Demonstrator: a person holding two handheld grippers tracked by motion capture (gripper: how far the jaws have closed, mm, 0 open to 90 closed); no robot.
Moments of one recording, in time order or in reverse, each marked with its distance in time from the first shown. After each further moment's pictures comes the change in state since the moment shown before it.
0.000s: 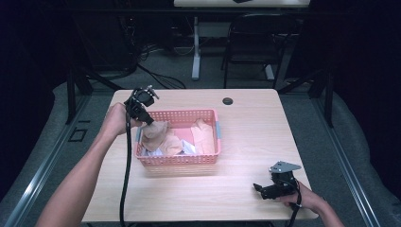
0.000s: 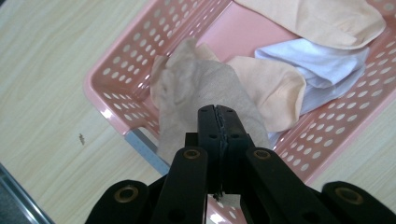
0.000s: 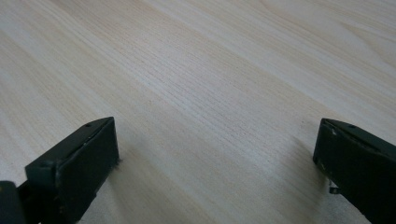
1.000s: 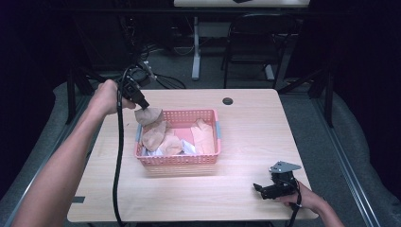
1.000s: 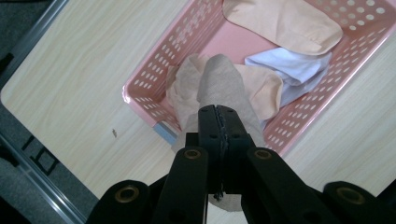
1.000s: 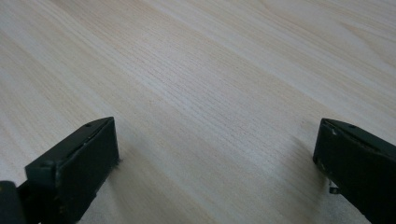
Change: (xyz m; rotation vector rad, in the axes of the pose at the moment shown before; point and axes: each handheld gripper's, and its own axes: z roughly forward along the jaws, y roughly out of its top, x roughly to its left) left arm 0.005 0.028 -0.074 0.037 0.002 0.060; right arm 0.000 0.000 0.000 -0.002 -0.002 0.001
